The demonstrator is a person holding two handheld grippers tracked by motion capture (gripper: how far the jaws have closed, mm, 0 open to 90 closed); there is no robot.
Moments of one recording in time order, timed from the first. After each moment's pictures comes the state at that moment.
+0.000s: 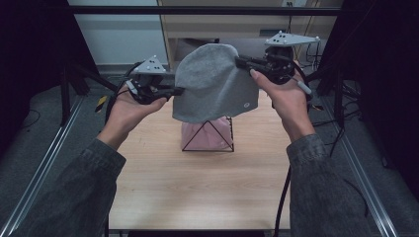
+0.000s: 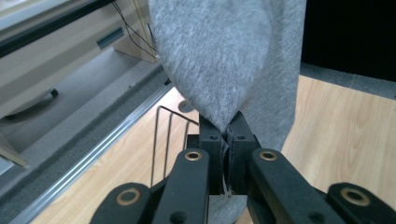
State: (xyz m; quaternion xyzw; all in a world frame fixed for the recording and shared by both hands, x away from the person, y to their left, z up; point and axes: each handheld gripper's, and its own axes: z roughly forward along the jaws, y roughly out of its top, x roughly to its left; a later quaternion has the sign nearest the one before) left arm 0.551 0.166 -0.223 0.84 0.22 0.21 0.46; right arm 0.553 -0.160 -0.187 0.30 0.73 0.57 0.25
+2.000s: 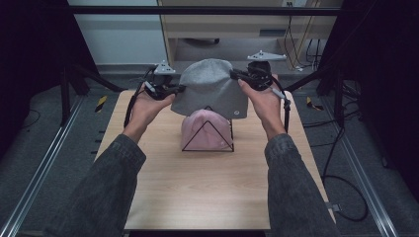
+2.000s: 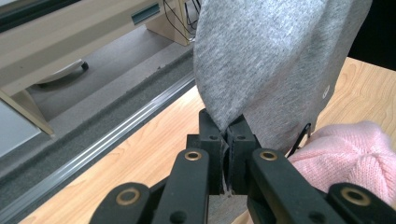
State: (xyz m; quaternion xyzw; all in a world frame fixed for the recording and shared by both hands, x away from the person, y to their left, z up) left arm 0.631 0.159 -0.298 0.82 0.29 0.24 0.43; right arm 0.629 -0.147 -0.276 0.37 0.72 0.53 0.25
